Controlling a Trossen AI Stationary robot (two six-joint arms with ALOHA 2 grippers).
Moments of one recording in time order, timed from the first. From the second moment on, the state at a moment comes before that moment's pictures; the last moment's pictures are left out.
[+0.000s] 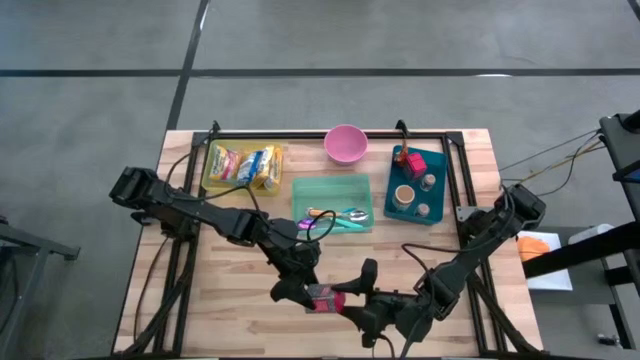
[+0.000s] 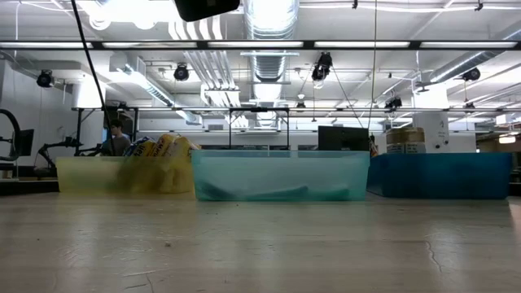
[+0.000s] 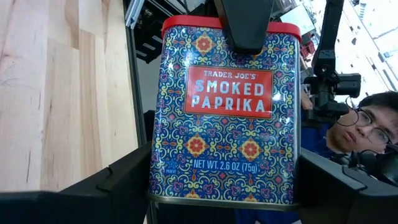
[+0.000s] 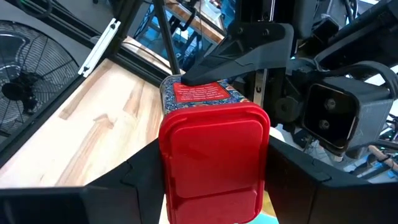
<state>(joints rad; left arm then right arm) -0.28 1.59 1.12 0.06 0.54 -0.77 0.74 1.74 1.30 0.07 0.82 -0.29</state>
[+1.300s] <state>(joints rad) -0.26 1.19 0.89 -0.22 -0.19 -0.67 0.53 1.32 1.30 -1.04 0.83 1.21</state>
